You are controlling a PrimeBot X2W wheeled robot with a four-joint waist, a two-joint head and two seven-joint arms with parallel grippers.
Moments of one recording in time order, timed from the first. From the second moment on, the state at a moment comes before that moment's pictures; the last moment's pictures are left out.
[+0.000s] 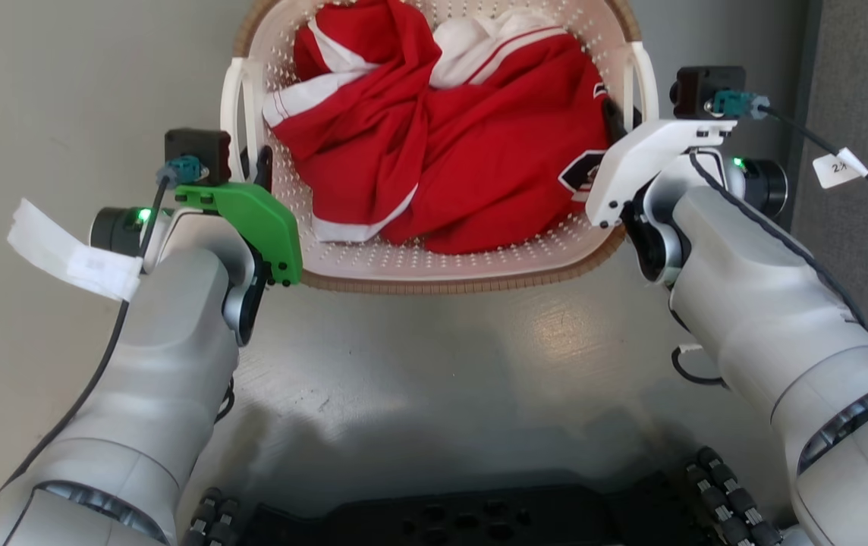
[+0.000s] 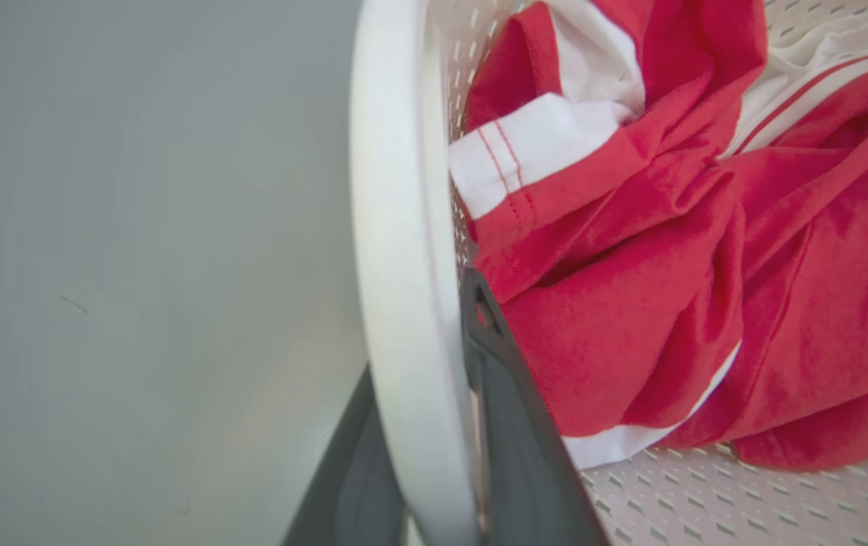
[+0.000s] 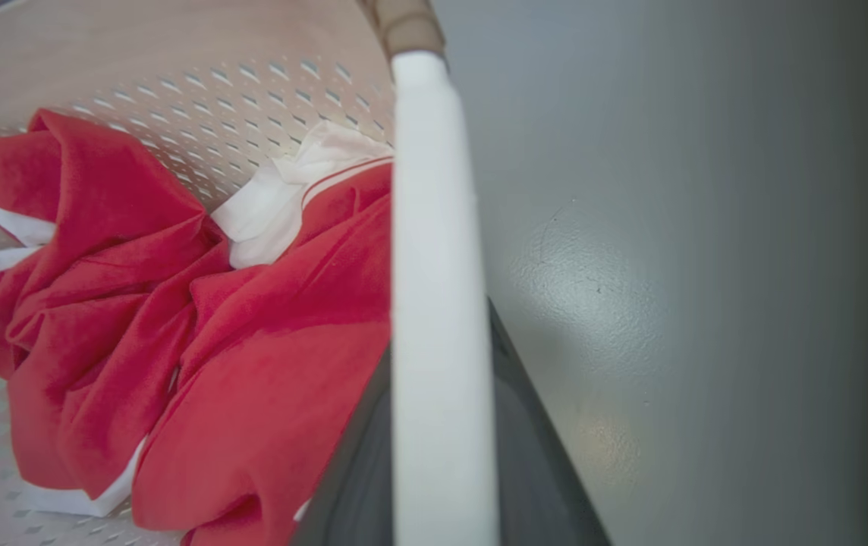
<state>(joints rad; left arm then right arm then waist) -0.94 0.00 -0.69 1.13 -0.65 0.00 -0.20 -0.99 -0.05 0.83 1.13 0.88 -0.12 -0.20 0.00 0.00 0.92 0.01</state>
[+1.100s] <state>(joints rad) -0.96 0.02 -0.70 1.18 -0.67 0.01 -0.22 -1.01 -0.06 0.85 1.17 0.88 -0.12 -0.24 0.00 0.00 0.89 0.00</state>
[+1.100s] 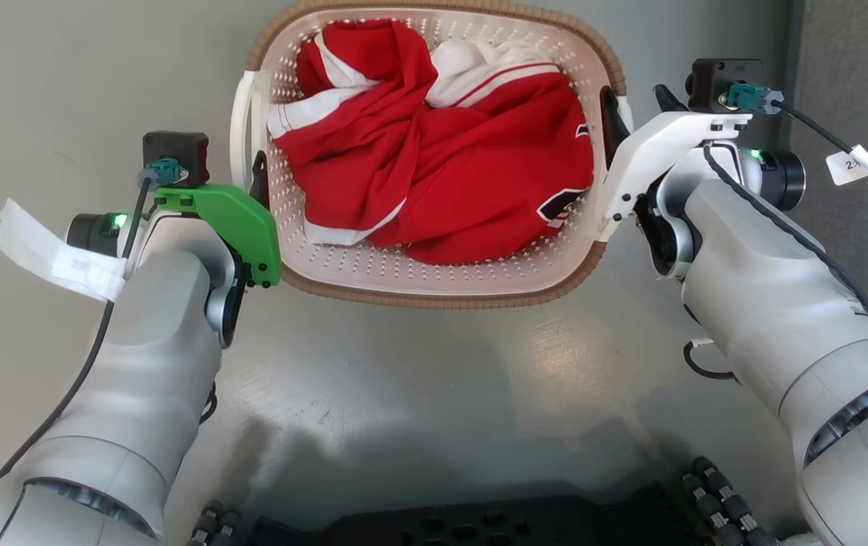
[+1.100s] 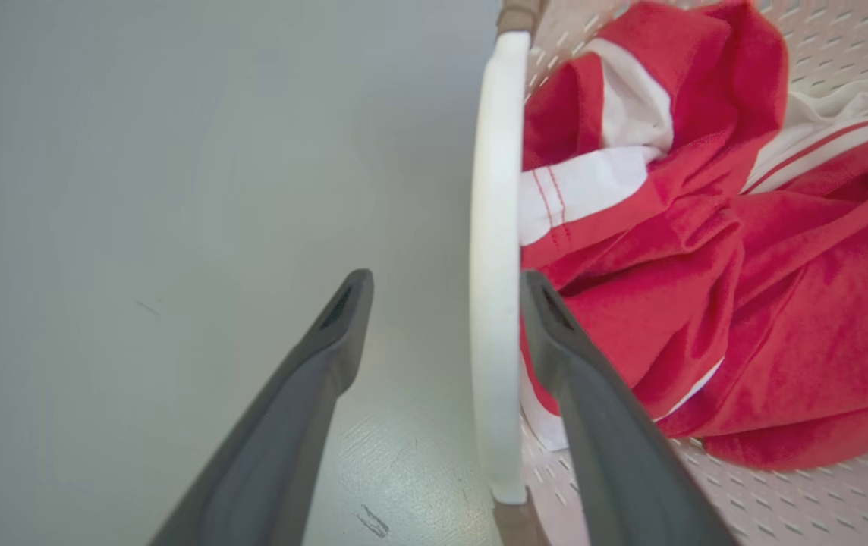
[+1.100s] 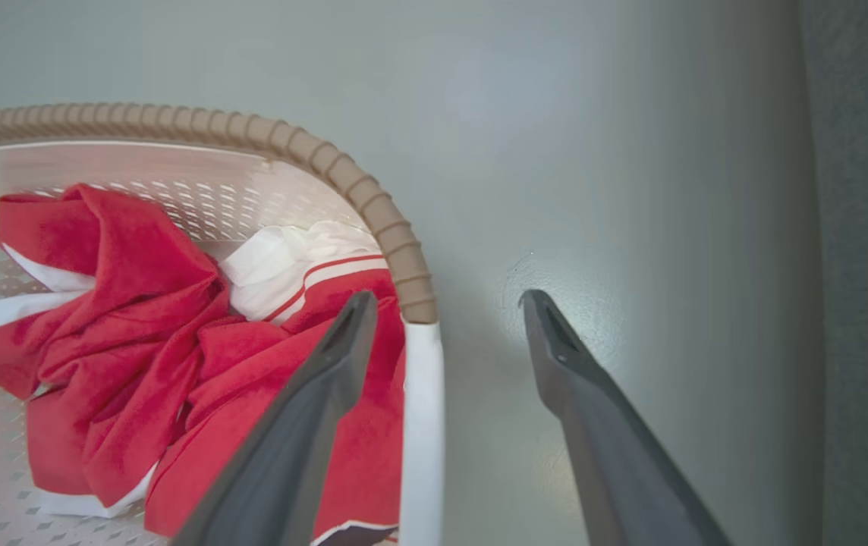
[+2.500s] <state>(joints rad) -0.72 0.05 -0.62 1.01 -0.67 0.04 -0.25 -0.78 -0.06 0.80 1.09 0.84 -0.11 -0.25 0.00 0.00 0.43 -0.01</state>
